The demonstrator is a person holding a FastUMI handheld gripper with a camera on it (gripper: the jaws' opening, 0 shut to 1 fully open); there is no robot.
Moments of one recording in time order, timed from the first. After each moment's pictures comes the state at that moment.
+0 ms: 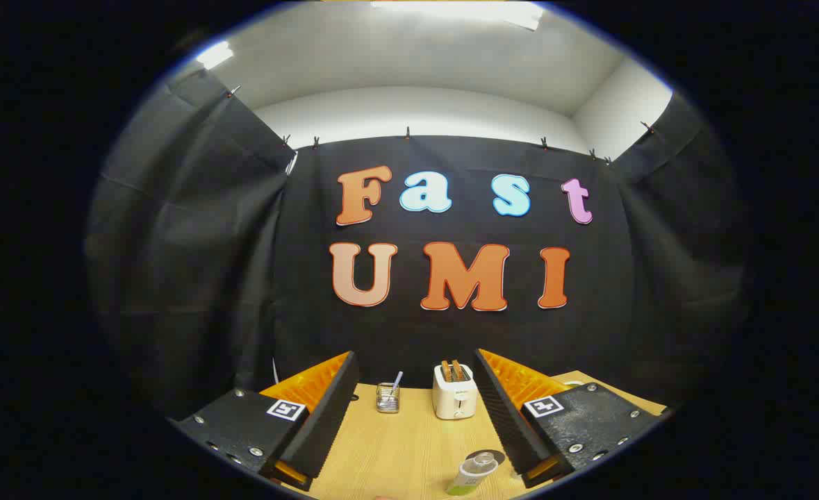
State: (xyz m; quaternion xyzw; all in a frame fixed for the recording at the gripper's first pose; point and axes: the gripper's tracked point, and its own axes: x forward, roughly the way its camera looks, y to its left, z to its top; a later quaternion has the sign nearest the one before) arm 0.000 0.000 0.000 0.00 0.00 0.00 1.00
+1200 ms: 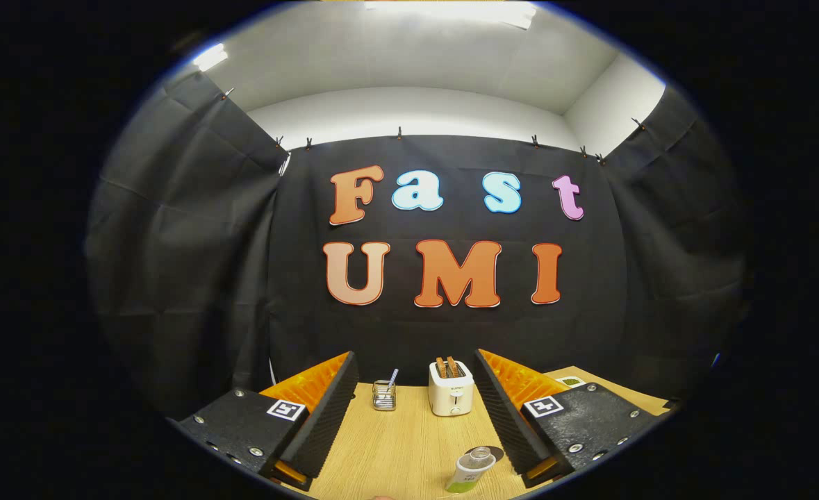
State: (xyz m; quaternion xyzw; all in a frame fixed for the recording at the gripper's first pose) arm -0.007 -0.004 -0.009 0.01 0.00 -0.01 1.00
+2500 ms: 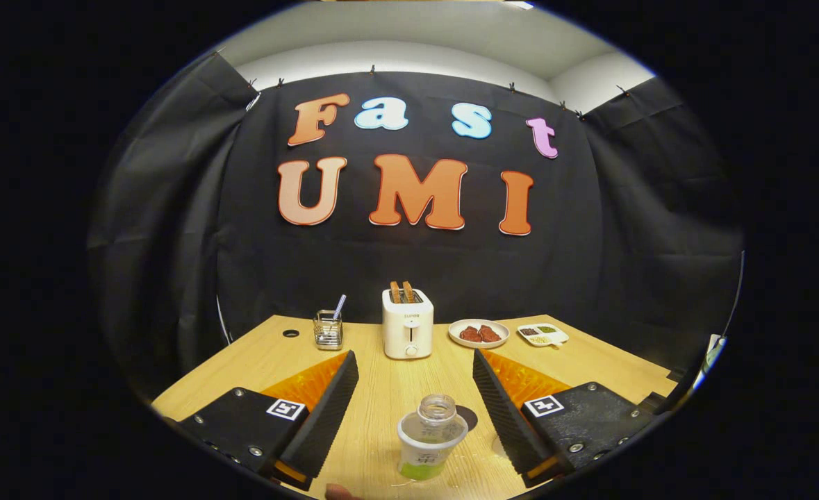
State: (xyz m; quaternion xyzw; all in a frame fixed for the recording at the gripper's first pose) arm 0.035 -0.077 -0.213 -0.01 0.11 -0.07 0.99
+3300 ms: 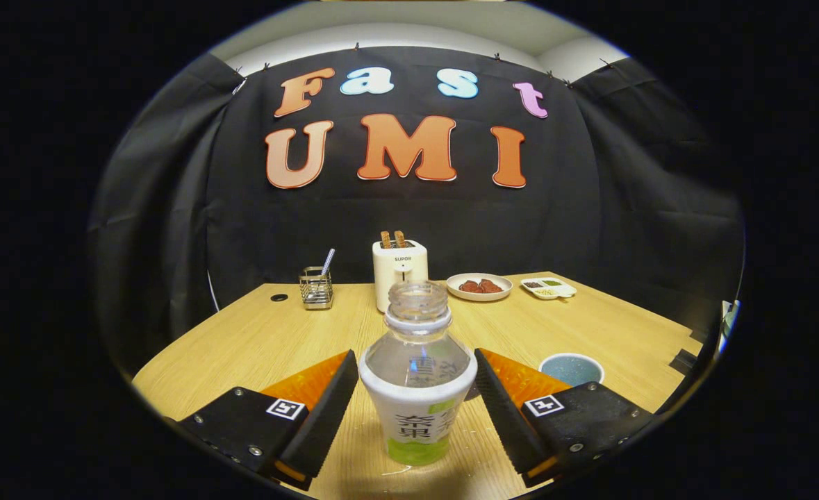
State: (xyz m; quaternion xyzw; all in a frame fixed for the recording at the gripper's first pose) arm 0.031 -0.094 -0.319 0.02 0.17 -0.09 0.98
